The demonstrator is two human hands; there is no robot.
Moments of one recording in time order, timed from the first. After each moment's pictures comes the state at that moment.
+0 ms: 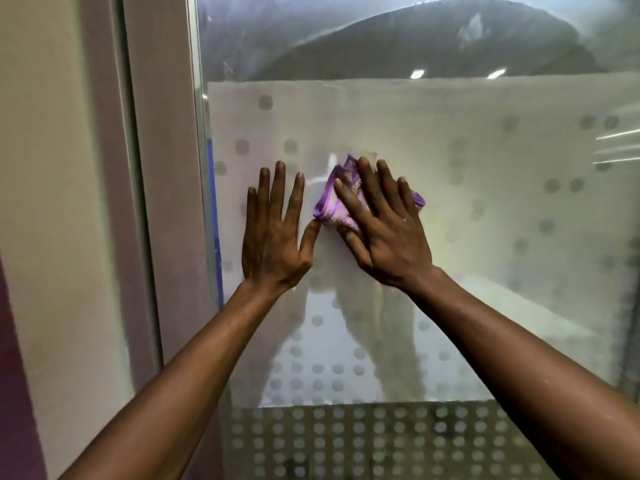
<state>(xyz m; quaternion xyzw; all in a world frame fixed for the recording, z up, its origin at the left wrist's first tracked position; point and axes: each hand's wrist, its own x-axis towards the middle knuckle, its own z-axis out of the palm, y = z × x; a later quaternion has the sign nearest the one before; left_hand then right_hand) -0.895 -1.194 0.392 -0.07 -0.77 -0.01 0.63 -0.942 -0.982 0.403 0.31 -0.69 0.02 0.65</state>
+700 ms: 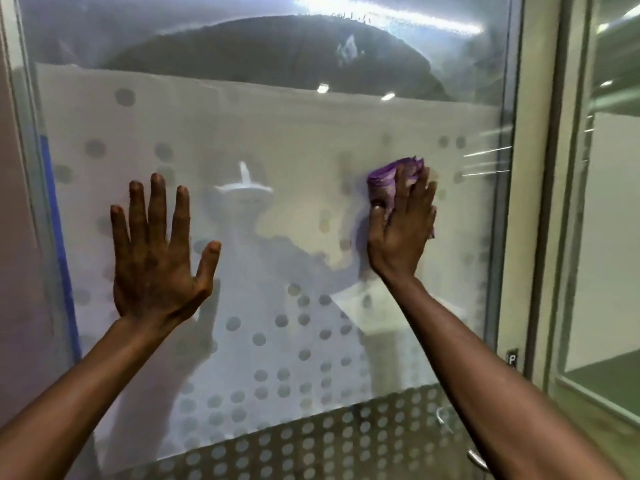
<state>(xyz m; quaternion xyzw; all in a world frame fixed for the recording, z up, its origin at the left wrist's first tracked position) -0.914 -1.183 0.378 -0.06 -0.75 0.00 0.66 -0.957 -0.842 0.407 0.05 -0.71 0.30 0.64</state>
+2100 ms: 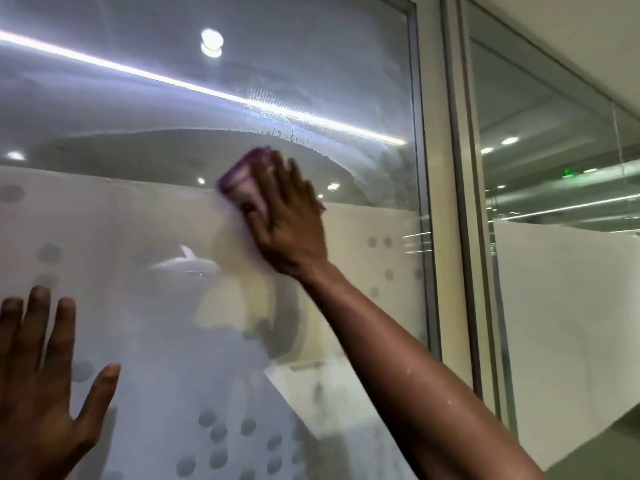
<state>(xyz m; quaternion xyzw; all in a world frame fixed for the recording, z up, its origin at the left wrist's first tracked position) -1.027 -1.215 0.338 -0.10 -0.78 -0.21 0.59 -0.964 -0.868 0.577 0.25 -0.70 0.09 0.67</state>
